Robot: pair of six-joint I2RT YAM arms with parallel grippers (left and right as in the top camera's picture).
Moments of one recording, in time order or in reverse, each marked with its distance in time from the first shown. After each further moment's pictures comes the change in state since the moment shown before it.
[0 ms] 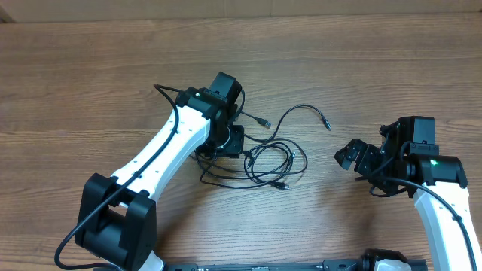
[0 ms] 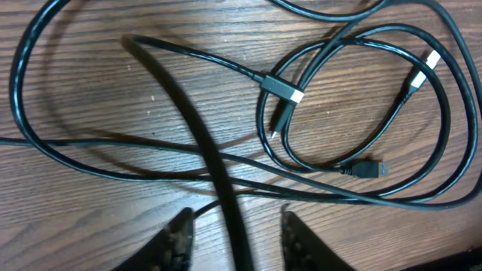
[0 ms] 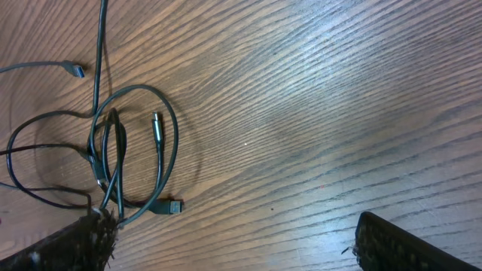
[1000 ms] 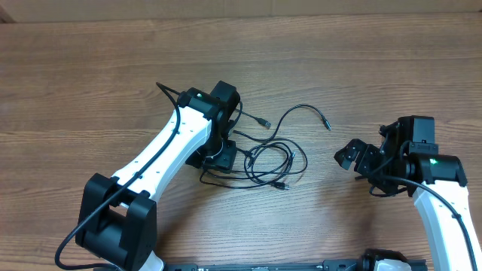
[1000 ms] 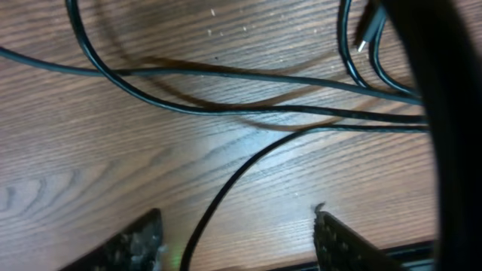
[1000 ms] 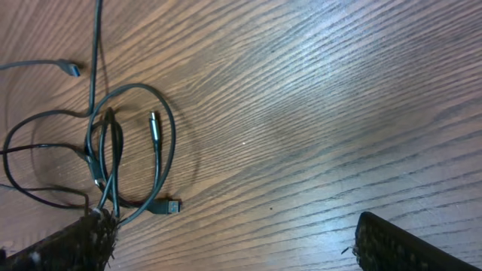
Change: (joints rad) left arm -0.005 0.000 -0.001 -0.201 -0.132 0.163; right arm 0.000 0.015 0.000 0.000 0.001 -0.001
